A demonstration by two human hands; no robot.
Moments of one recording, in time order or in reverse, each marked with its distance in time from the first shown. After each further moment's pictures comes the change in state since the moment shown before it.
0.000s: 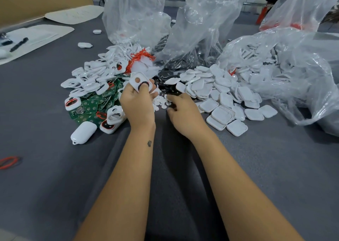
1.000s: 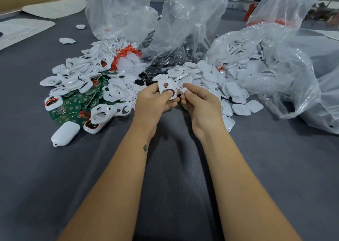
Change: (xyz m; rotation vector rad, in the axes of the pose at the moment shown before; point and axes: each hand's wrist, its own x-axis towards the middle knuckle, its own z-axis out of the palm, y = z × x) left_hand -0.025 -0.009 0.012 0.180 -0.562 -0.219; right_hand -0.020 0.014 -0.039 1.295 0.325 0.276
